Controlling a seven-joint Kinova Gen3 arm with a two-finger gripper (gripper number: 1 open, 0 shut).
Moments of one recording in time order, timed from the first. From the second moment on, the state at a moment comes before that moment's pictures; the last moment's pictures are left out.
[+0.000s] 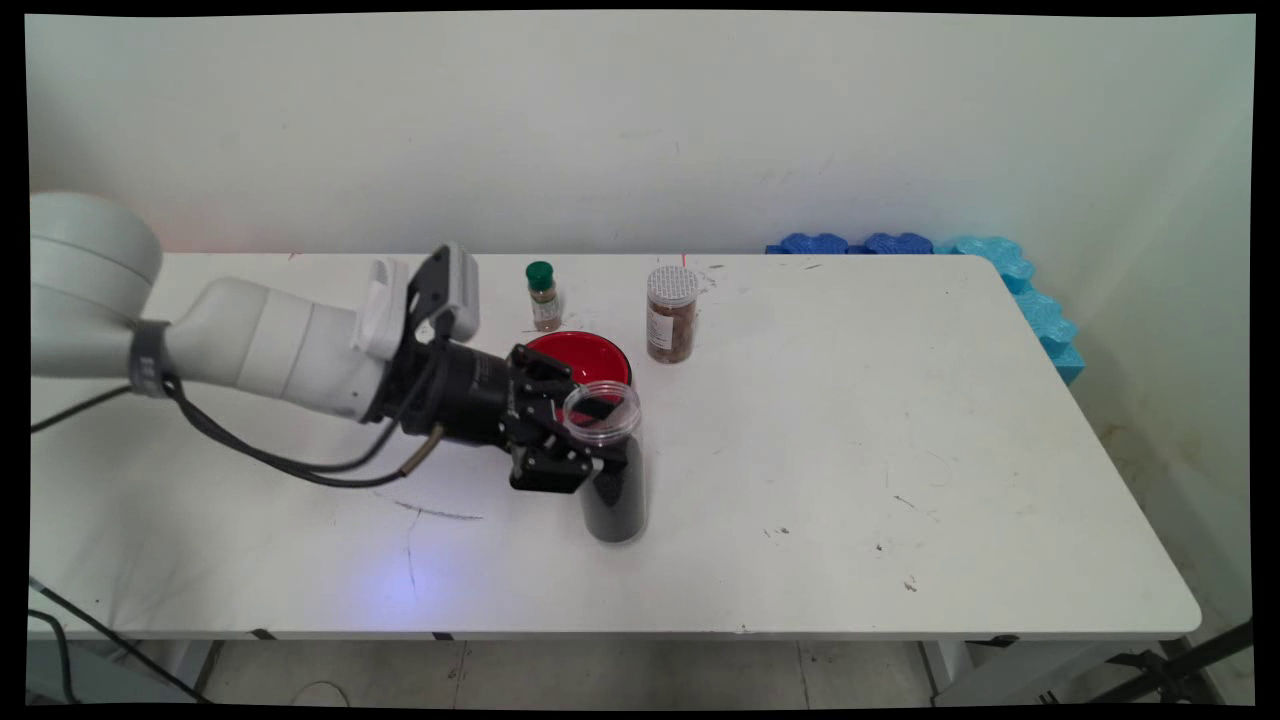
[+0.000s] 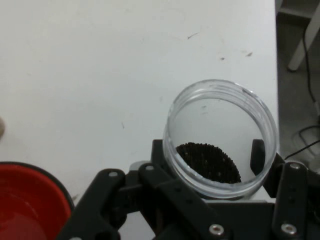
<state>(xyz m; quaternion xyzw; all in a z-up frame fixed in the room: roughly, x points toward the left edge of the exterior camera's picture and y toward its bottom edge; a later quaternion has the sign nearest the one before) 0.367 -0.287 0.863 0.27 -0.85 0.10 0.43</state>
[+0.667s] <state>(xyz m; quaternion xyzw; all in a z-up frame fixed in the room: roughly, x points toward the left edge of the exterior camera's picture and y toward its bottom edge) 0.388 -0.296 0.925 0.30 -0.84 0.06 0.45</state>
